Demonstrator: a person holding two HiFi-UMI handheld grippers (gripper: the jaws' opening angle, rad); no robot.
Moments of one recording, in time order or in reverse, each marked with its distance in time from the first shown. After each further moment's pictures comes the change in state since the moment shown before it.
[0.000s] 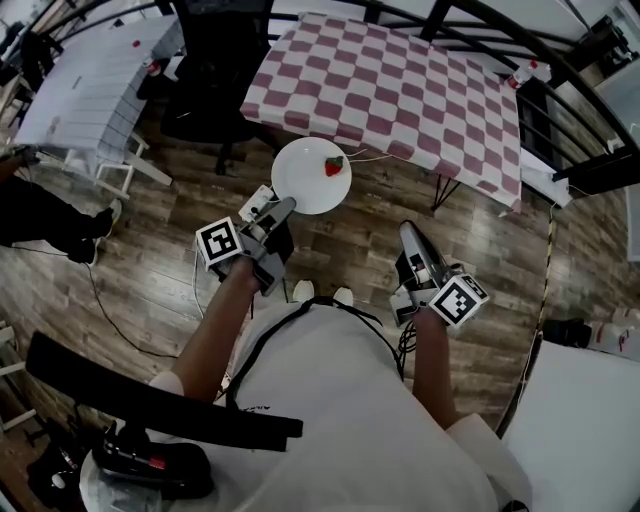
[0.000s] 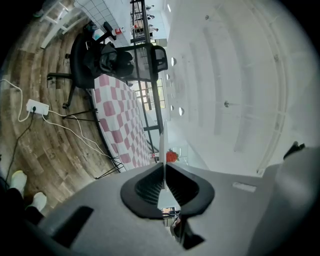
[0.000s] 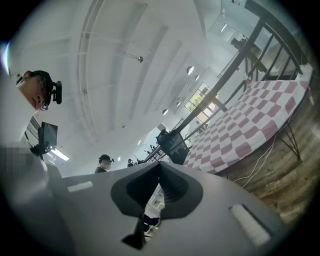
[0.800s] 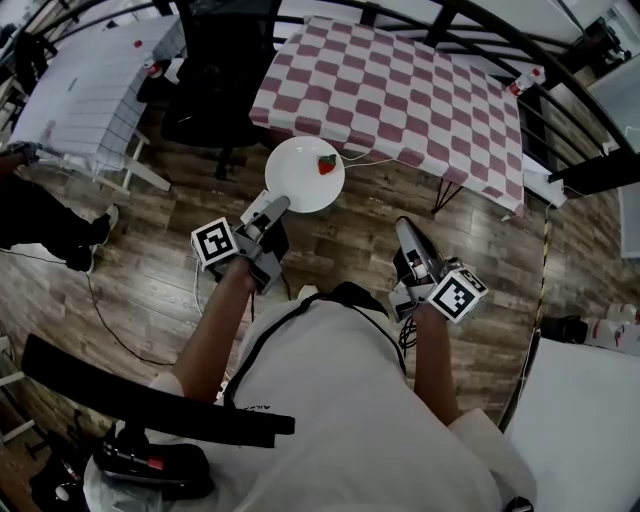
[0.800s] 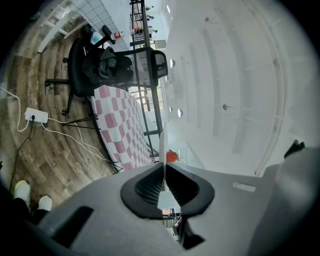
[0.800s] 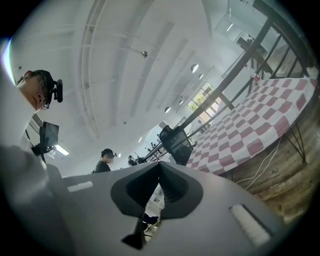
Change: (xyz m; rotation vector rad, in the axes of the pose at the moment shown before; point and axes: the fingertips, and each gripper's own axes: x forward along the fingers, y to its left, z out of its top) left arm -0.033 0.010 0.067 -0.001 -0.007 -0.021; right arm 0.063 0.030 -0.027 -0.042 0.025 0.004
